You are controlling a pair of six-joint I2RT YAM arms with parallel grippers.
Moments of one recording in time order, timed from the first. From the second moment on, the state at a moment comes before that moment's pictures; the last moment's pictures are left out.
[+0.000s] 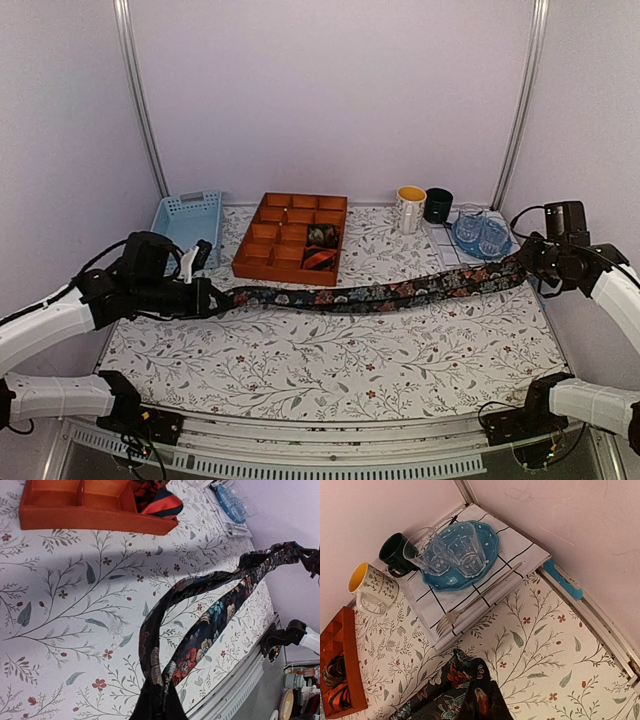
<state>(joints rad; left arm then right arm) -0.58 0.91 0.63 -0.40 0.30 -0.57 0.11 0.90 0.83 -0.63 0.31 0.70</state>
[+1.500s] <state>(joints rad) -0.49 1.44 0.53 -0.10 0.20 -0.69 0.09 0.99 0.58 -0.53 0.31 0.89</state>
